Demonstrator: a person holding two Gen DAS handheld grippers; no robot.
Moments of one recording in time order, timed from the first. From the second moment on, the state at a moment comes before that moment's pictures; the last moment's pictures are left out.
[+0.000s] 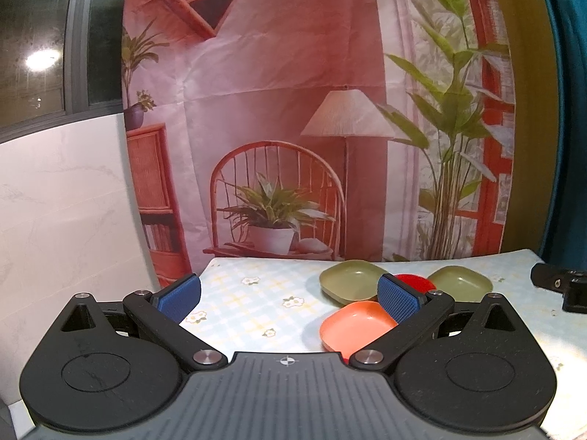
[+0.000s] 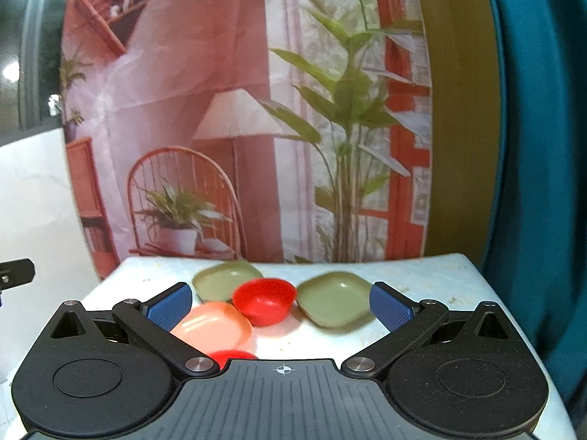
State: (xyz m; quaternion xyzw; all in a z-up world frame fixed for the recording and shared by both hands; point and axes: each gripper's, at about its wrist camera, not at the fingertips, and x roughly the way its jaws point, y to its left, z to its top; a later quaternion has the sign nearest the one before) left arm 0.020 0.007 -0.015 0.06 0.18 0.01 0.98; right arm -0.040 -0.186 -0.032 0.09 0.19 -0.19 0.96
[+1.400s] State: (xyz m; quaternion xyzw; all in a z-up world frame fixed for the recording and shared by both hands) left arm 0.109 0.030 -0.127 0.06 0.31 -0.01 0.95; right arm 0.065 -0.181 -0.160 0.13 0.32 -0.13 0.93
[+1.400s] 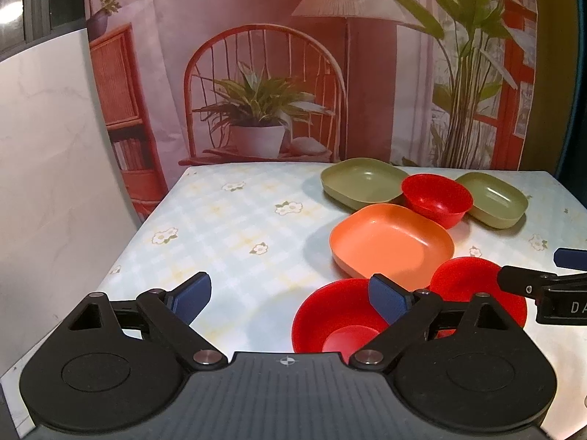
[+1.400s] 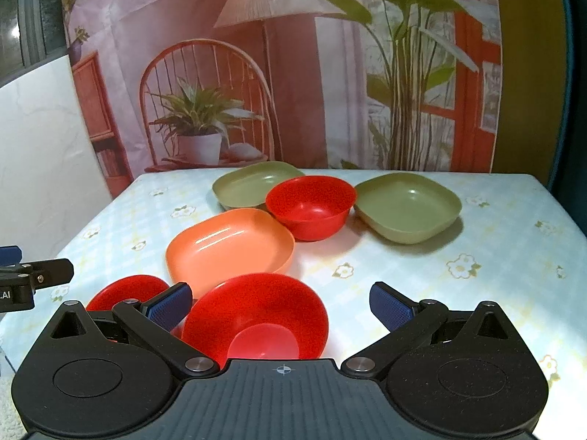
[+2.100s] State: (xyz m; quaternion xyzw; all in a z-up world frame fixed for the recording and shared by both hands) left arm 0.107 0.034 -0.141 0.06 0.33 0.01 0.94; right arm 0.061 -0.175 -0.171 0.12 0.33 -0.13 0.93
